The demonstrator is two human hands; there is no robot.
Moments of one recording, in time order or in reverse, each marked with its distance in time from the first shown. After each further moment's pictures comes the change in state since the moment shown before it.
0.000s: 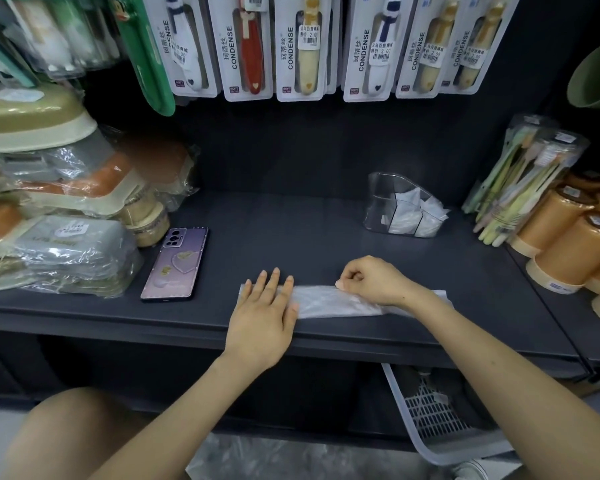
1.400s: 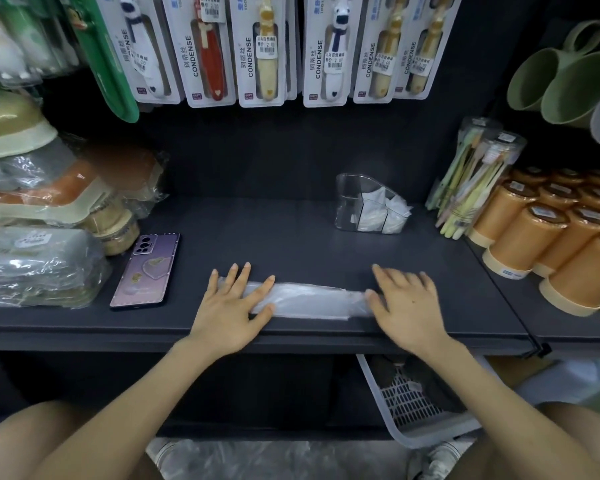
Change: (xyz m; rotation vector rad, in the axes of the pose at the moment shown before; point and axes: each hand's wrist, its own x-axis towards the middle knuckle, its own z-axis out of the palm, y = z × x) left_hand 0.016 -0.015 -0.011 0.110 -0.218 0.064; right_hand -0.077 0.056 0.017 -0.464 0.409 0.135
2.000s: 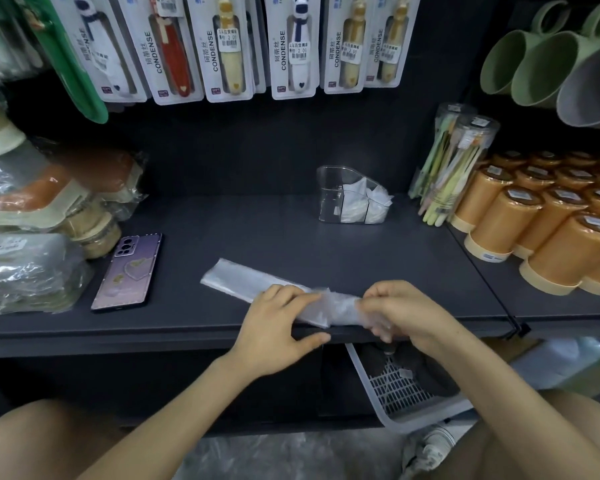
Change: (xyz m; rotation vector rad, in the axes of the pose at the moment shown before) left_hand -0.009 0.078 0.014 -0.331 0.371 0.370; right_hand -0.026 -0.001 -0.050 1.147 -0.433 0.420
